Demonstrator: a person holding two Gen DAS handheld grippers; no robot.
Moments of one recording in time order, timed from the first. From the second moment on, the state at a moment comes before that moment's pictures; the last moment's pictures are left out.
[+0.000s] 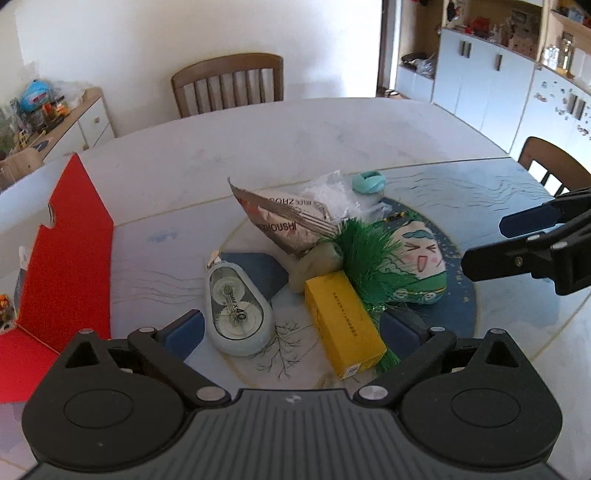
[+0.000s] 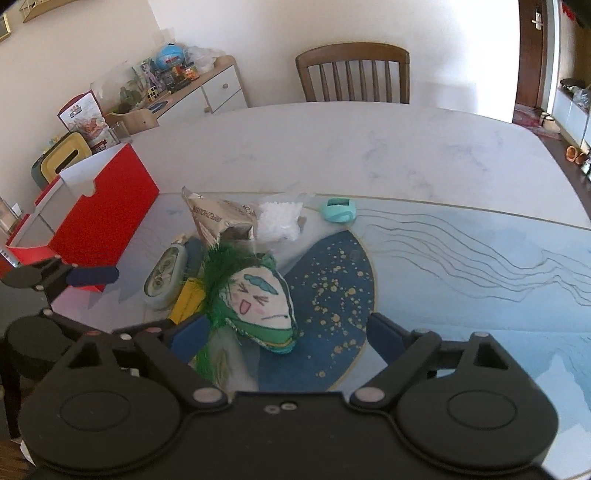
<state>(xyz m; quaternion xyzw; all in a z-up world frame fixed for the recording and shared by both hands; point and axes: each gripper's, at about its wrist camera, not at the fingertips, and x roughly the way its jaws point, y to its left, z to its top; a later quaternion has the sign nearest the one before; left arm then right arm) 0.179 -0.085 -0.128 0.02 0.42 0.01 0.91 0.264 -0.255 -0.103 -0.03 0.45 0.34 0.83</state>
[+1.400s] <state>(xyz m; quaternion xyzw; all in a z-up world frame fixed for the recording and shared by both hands) 0.195 -0.102 -0.143 -0.03 0.45 0.02 0.89 0.298 -0.278 -0.129 0.01 0.49 0.39 0.78</state>
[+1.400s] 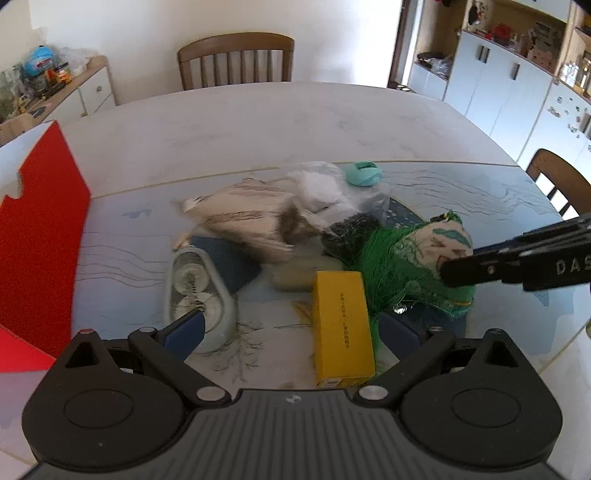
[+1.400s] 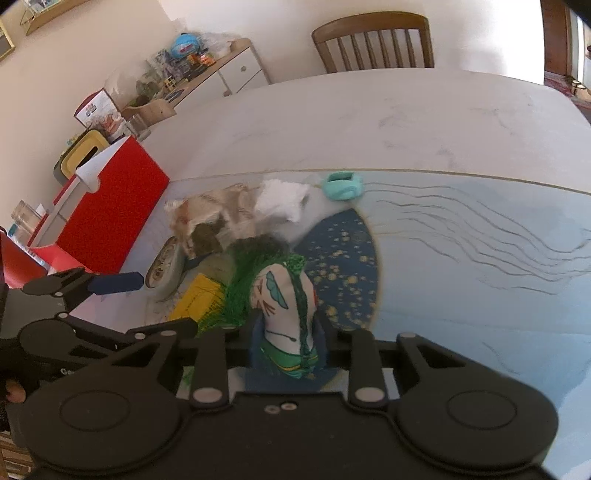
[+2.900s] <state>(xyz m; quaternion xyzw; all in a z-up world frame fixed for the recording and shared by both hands) 0.177 -0.093 -0.091 -0.08 0.43 -0.06 0.90 0.258 -0.310 -0.068 0.04 0.44 0.36 0.82</state>
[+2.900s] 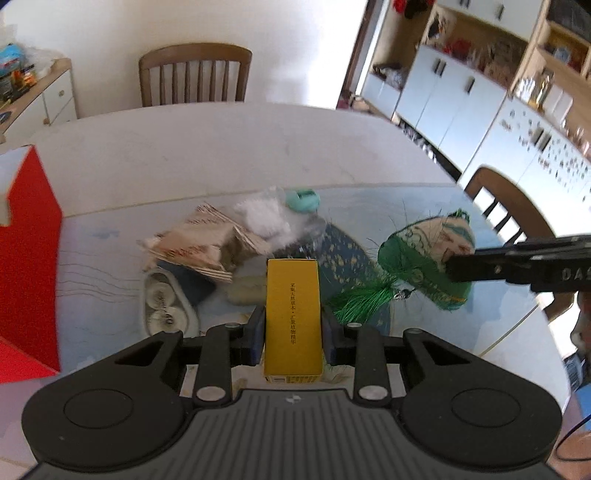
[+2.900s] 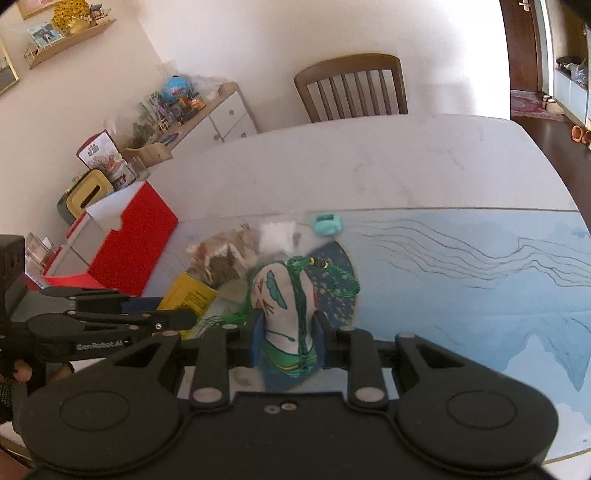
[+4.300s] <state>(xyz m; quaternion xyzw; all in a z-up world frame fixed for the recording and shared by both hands) 0.121 0.197 -0.018 -0.07 0.39 0.11 0.91 0.197 0.049 0.017 -0.12 0.33 0.50 0.79</state>
